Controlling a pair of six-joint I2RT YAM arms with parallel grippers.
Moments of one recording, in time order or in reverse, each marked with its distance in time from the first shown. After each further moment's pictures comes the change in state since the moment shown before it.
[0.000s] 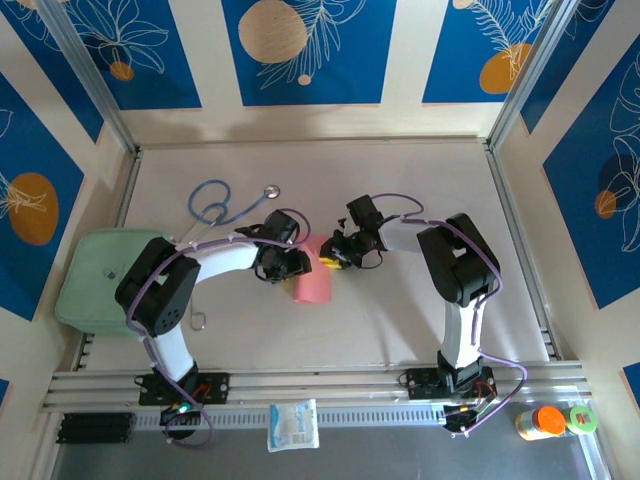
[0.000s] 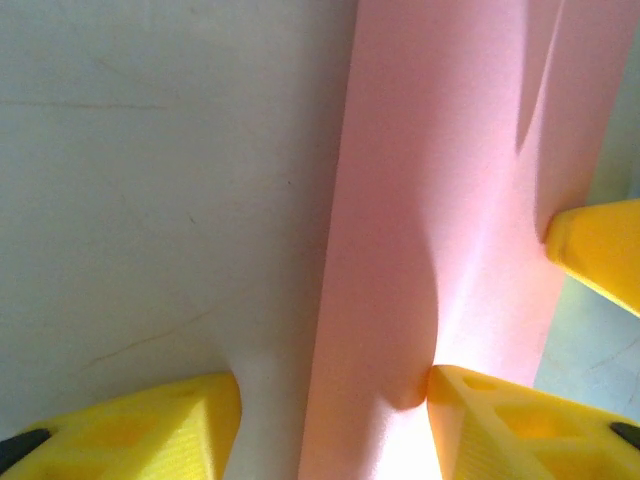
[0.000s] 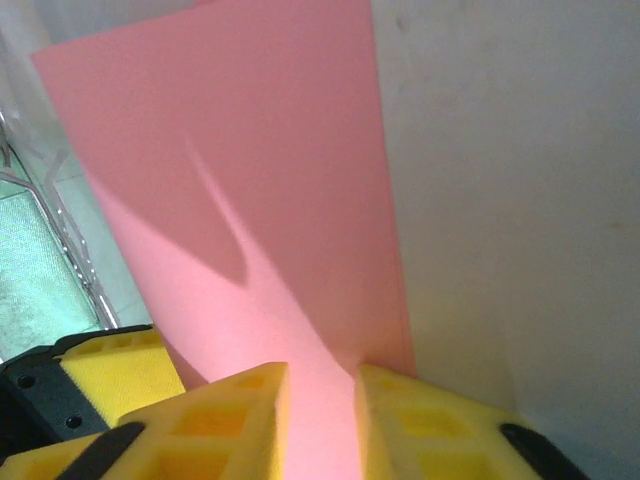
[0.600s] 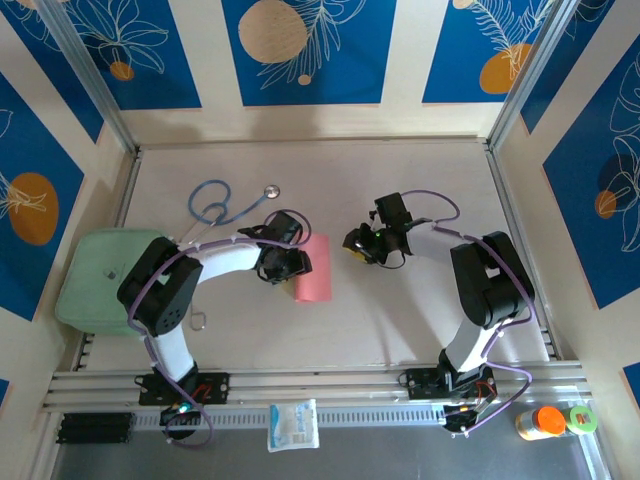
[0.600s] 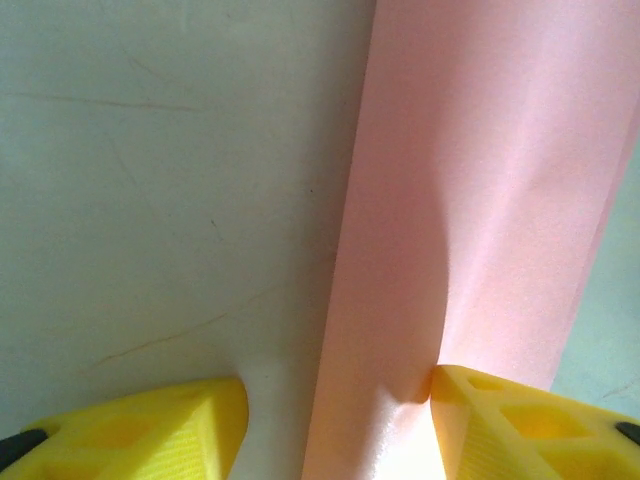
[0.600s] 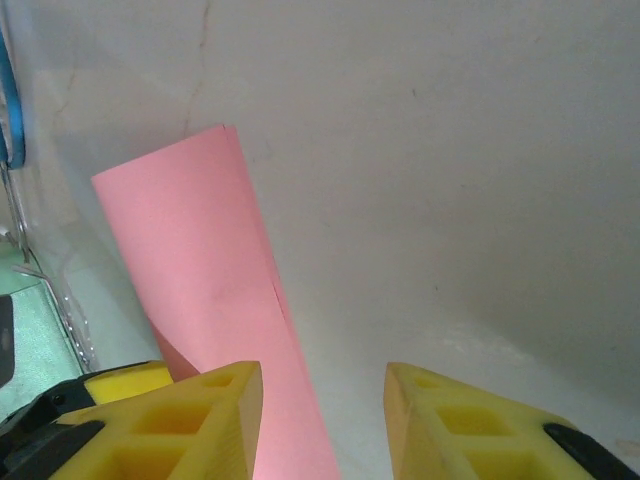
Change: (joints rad) left arm -0.018 0.012 0.006 -0.005 -0.049 -0.056; right arm -0.106 -0.220 -0.148 -0.011 0.158 0.006
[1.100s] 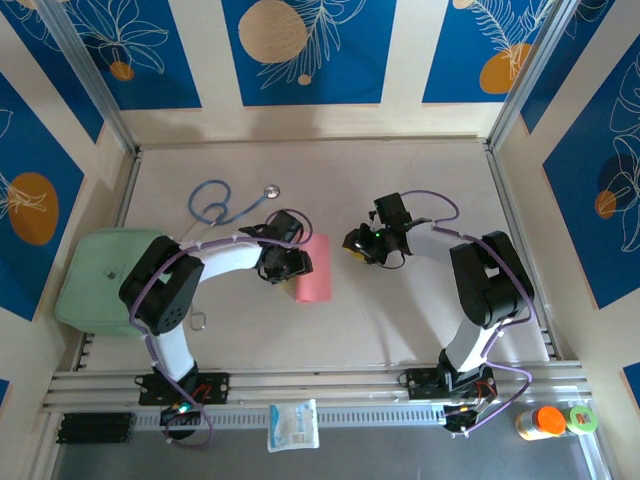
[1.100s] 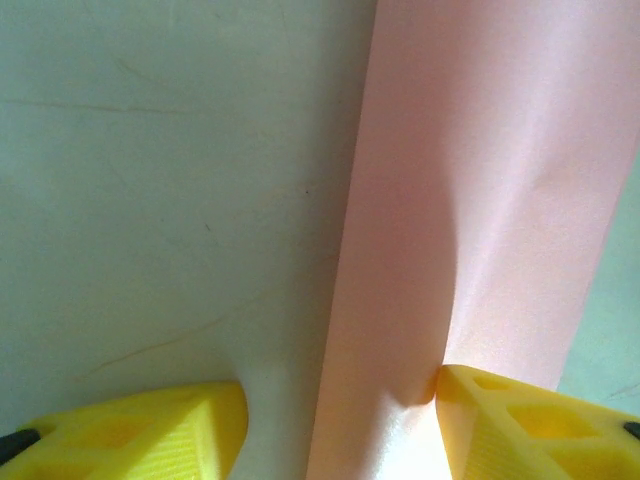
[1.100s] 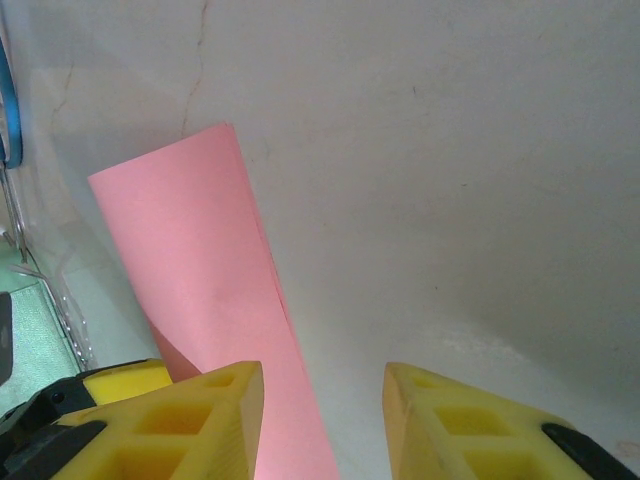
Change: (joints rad) left arm -0.001 0.023 0.014 -0.016 0.002 0.027; right arm 0.003 0.005 0.000 0.001 -0.001 0.000
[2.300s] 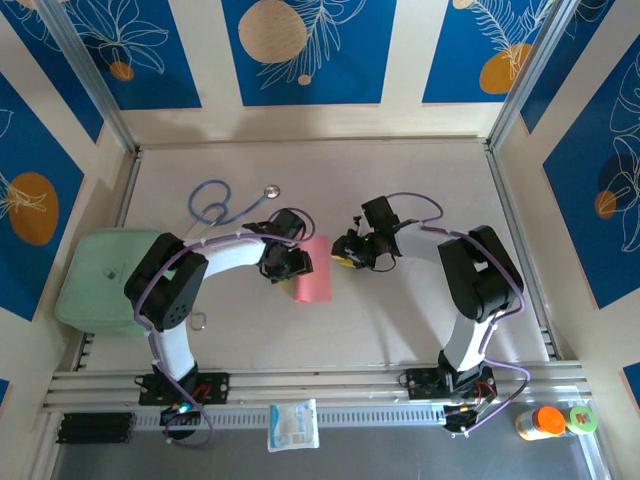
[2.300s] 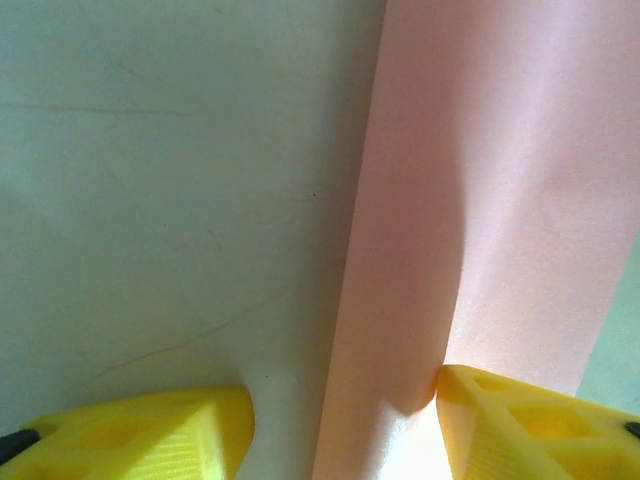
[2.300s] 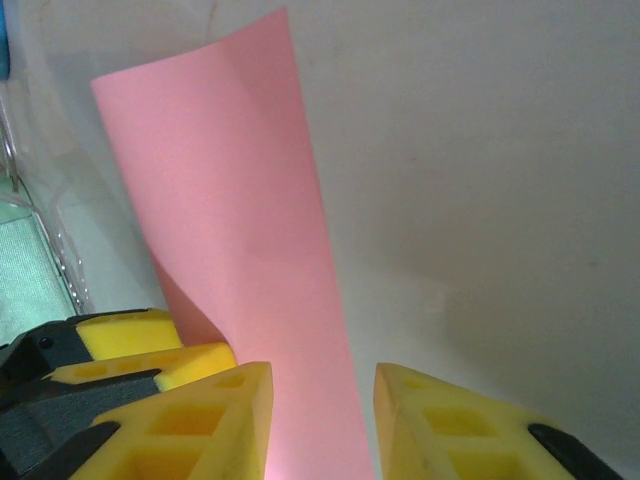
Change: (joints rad) left arm -0.002 0.041 0.049 -0.066 -0.002 0.013; right arm 0.069 0.064 0.029 0.020 -0.080 -0.038
